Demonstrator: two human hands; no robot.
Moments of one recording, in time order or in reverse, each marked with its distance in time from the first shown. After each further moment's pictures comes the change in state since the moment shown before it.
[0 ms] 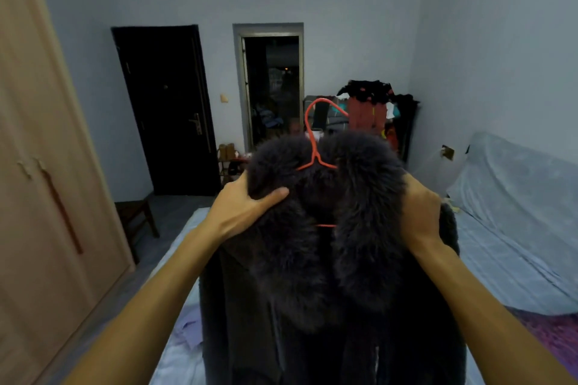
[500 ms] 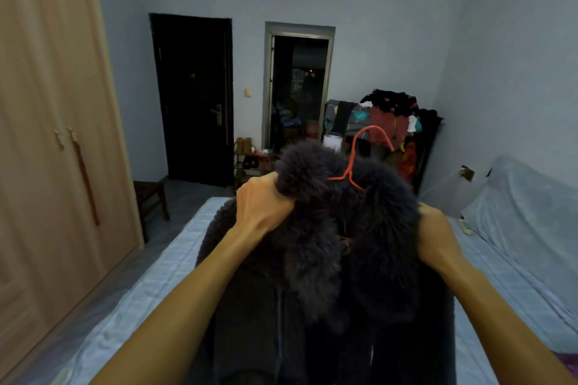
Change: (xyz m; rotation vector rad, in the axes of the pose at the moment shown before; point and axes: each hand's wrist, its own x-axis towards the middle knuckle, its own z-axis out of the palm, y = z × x) left_hand -0.013 -0.009 0.004 0.295 0.352 0.034; right_hand -0.016 0.007 0.008 0.047 -0.545 0.156
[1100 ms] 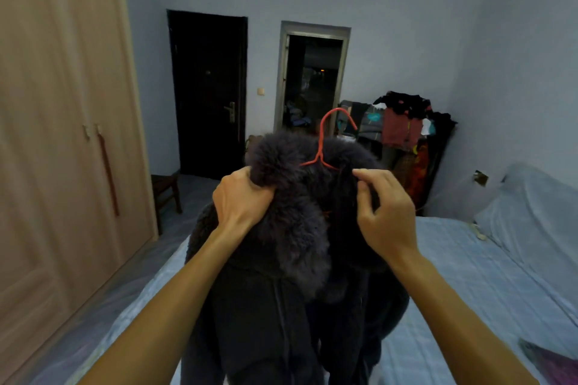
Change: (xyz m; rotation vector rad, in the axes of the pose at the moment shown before) left_hand -0.017 -0.058 -0.087 -0.064 0.135 -0.270; right_hand 0.000 -0.167 0.023 0.355 0.391 -0.241
